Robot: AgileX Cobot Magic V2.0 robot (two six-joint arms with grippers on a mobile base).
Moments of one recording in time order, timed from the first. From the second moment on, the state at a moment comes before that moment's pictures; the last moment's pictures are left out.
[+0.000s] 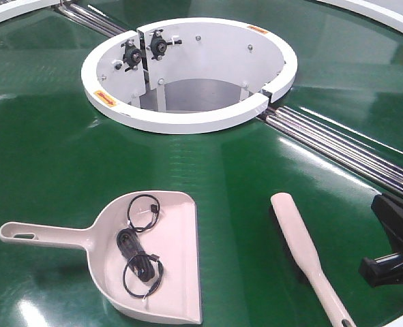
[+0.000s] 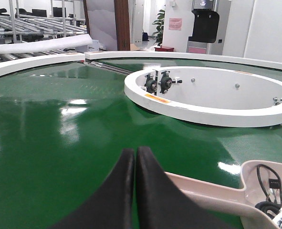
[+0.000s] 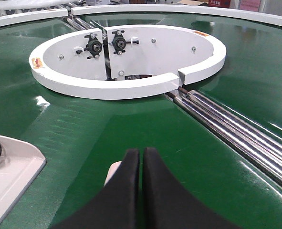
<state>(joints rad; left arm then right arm) 0.00 -0.01 0.03 0.00 0.09 -0.04 0.26 0.65 -0.26 0.08 -0.09 -0.11</state>
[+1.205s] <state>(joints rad) 0.00 -0.01 0.03 0.00 0.09 -0.04 -0.01 0.40 -0.23 0.08 0.07 -0.19</state>
